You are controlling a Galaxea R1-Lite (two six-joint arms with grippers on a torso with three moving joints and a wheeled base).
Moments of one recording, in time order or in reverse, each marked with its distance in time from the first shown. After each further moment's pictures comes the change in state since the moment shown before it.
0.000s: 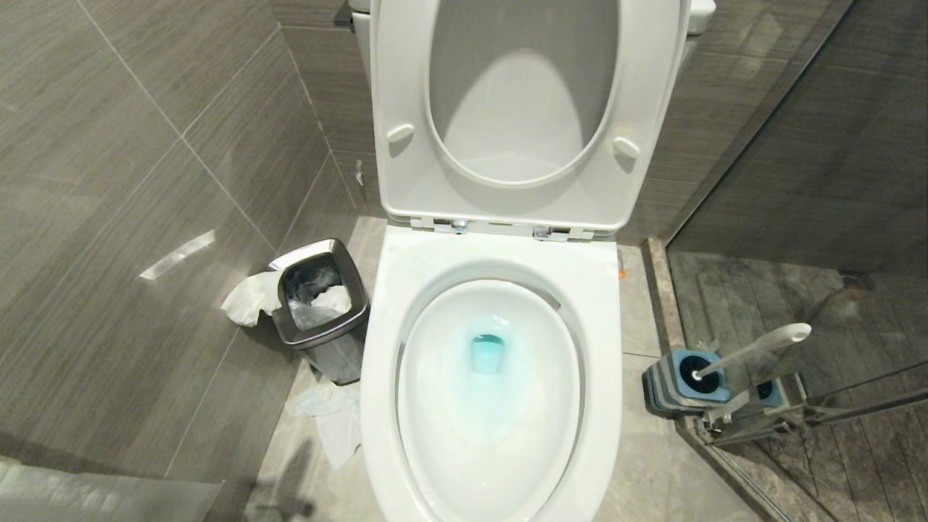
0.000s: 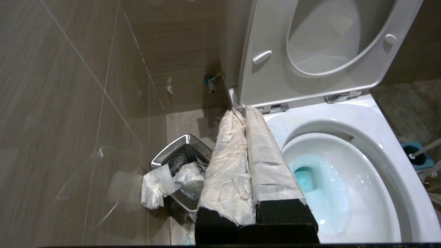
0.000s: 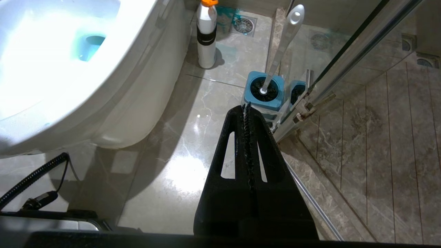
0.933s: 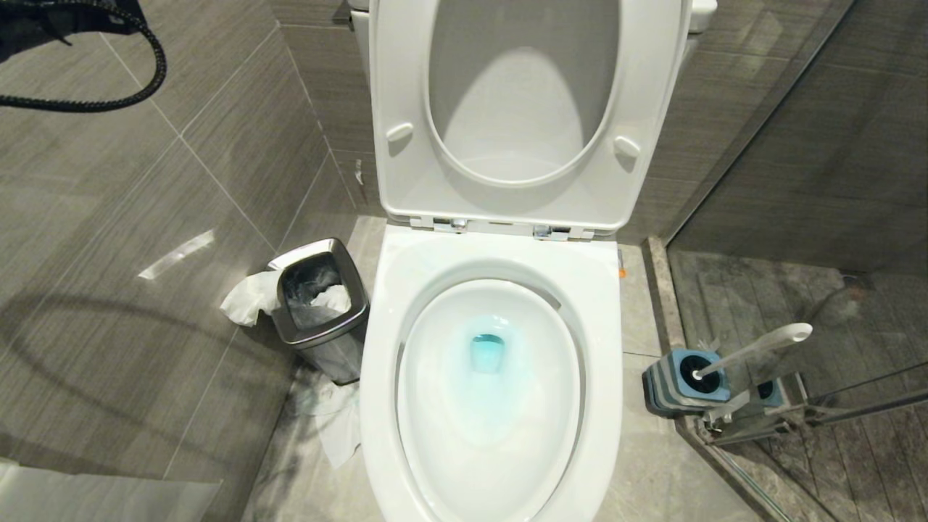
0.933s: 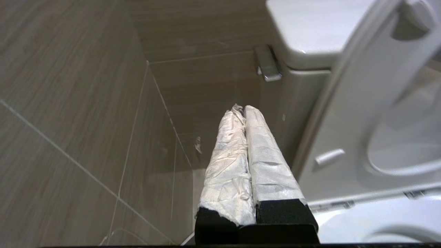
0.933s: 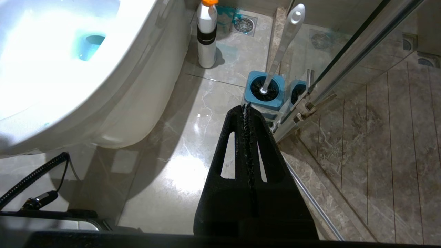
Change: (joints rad) left arm 0.010 0.640 -0.549 -0.231 0.055 0.030; right arm 0.000 0.000 0.000 0.000 0.001 0.000
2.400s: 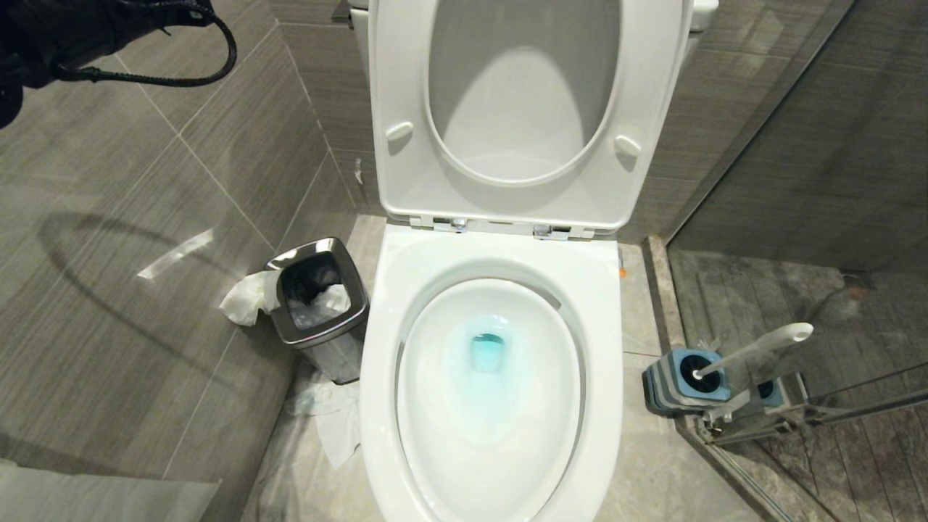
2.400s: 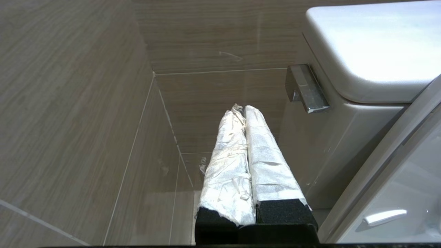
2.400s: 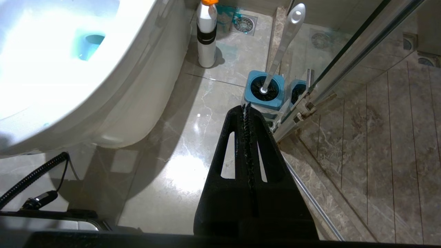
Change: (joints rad) left arm 0.047 0.310 -0.358 -0.011 -0.017 -0.067; right arm 0.000 0.000 0.000 0.000 0.000 0.000
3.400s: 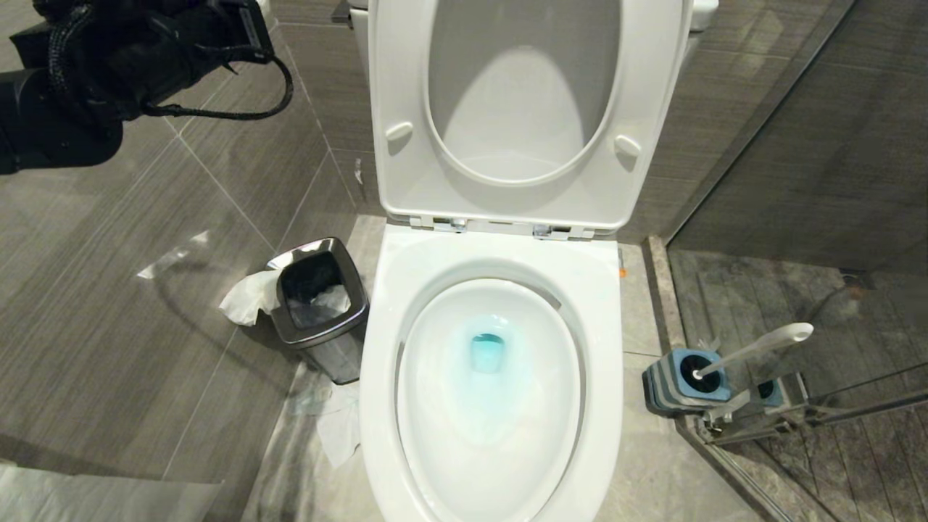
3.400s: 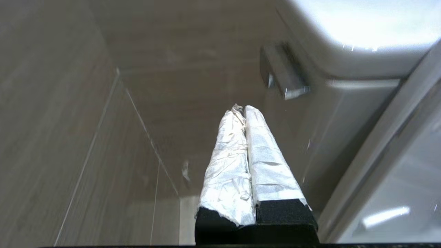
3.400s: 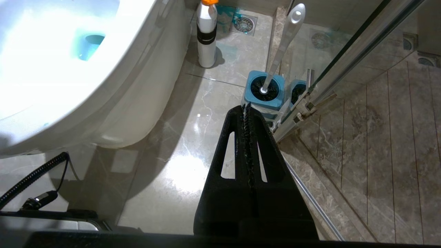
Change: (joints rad) left arm -0.054 0.113 -0.012 -0.096 -0.026 0.036; right arm 0.000 0.000 0.000 0.000 0.000 0.000
